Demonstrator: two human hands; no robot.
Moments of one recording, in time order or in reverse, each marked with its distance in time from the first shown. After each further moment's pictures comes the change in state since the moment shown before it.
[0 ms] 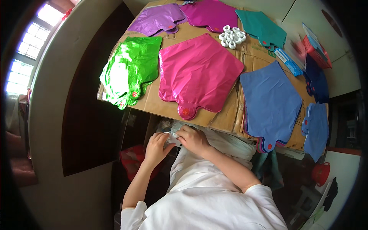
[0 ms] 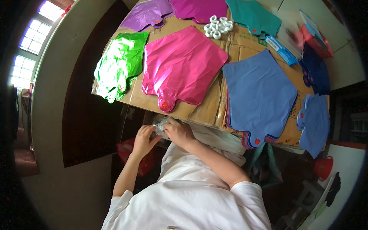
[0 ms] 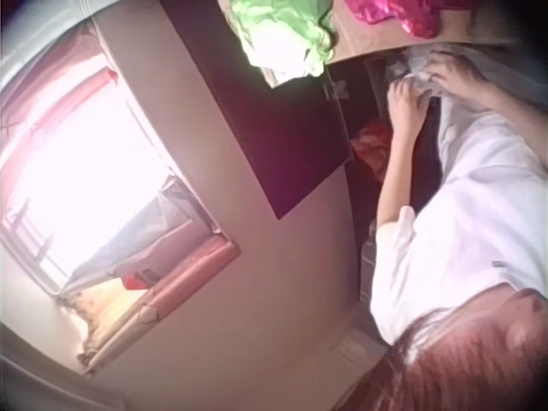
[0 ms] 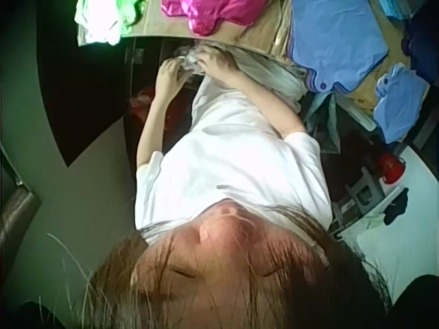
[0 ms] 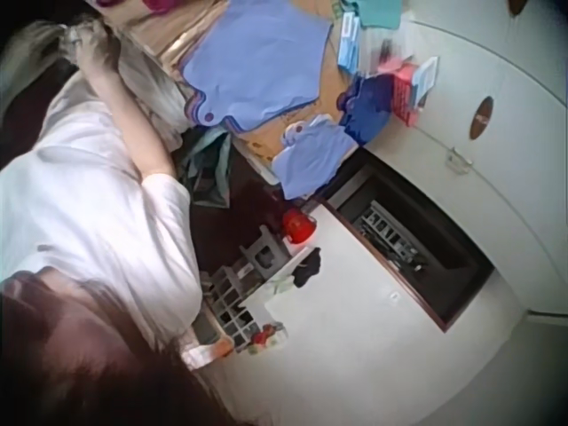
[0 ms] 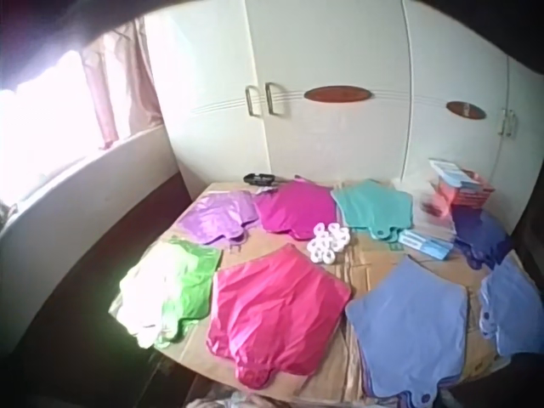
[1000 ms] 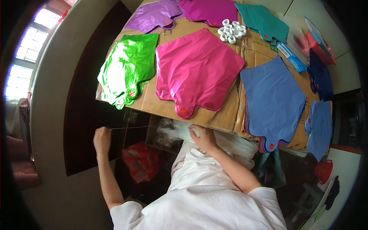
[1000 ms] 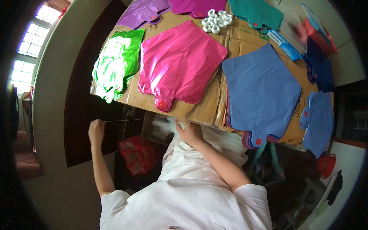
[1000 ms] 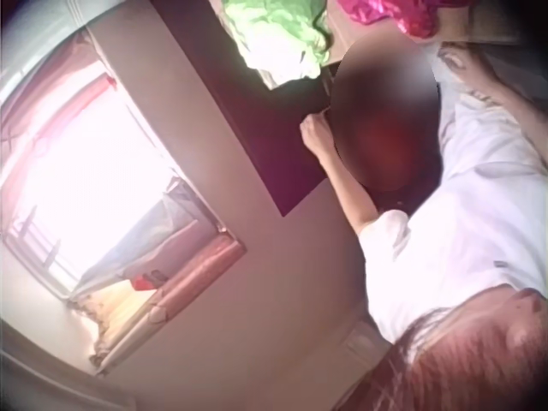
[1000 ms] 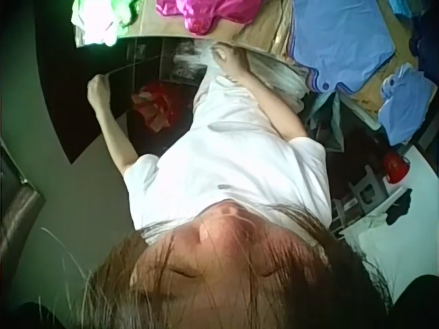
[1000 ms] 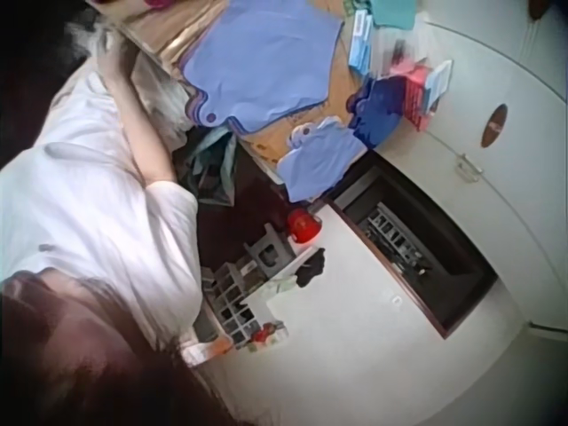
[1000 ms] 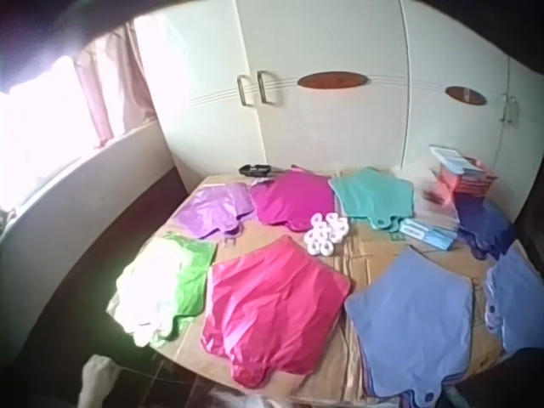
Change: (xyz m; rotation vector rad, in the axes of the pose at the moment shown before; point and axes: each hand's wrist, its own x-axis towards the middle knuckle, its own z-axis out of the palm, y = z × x) left_hand -0.033 -0.162 -0.116 0.701 -0.018 -0.225; right_hand -0.028 0.041 0.010 -0.010 0.264 0.167
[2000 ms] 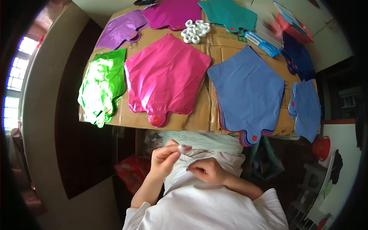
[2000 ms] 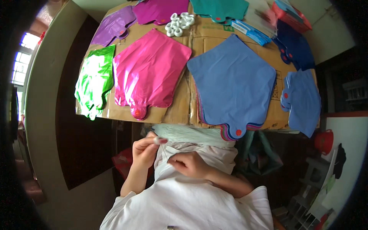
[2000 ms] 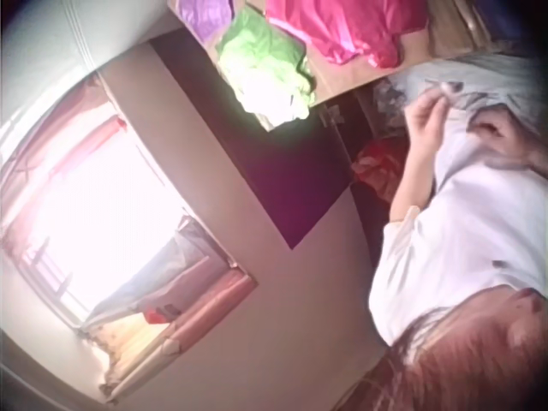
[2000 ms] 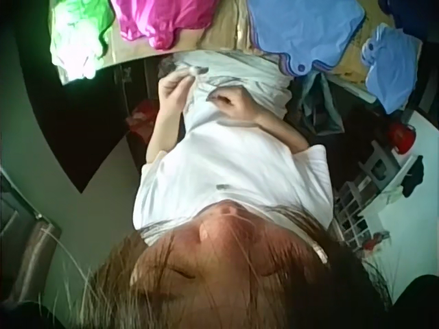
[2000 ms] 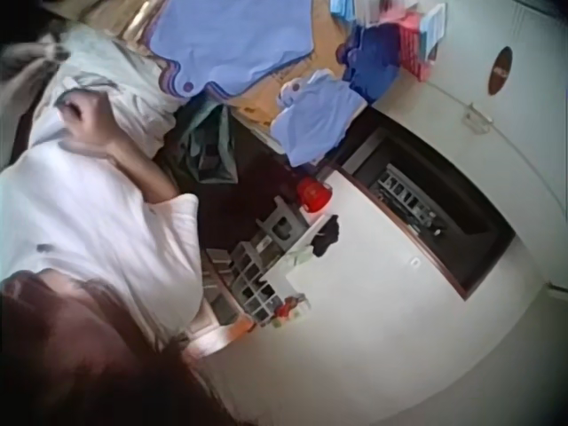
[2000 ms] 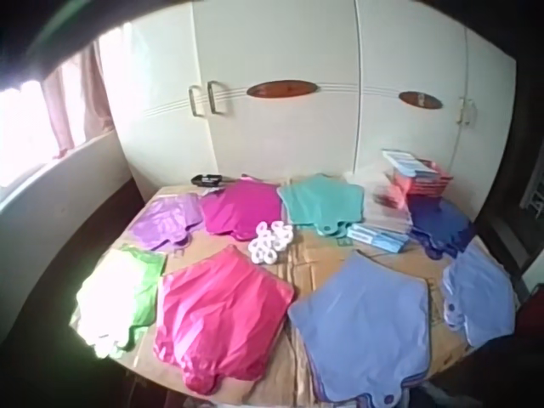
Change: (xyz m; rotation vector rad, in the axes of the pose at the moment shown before) left_hand 0.010 0.283 -0.088 -1.974 -0.401 0.064; right_hand -0.055 -0.066 -0.122 0.580 -0.248 0.040
